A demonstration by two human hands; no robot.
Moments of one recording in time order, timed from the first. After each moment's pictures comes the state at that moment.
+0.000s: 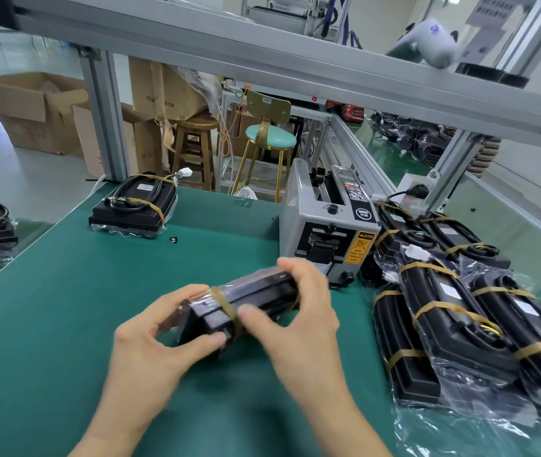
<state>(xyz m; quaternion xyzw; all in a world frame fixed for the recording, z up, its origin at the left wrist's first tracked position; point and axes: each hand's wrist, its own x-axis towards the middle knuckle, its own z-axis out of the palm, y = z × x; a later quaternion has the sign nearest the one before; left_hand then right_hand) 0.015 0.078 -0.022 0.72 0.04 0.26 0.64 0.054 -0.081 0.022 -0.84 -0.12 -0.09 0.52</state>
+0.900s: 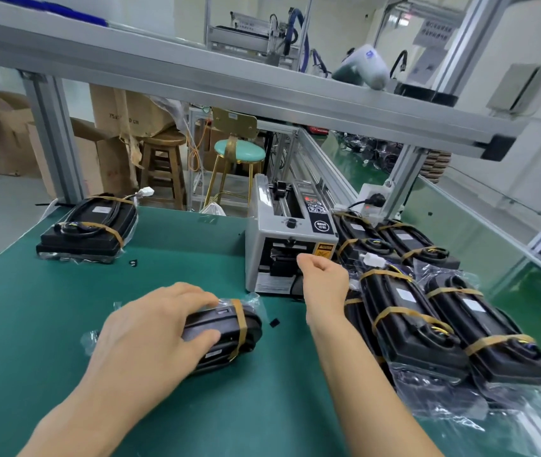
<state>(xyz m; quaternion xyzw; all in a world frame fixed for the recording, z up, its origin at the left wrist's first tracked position) 0.038 0.051 0.043 0.95 -0.01 0.19 0.26 0.173 -0.133 0.014 -0.73 0.15 -0.13 0.65</state>
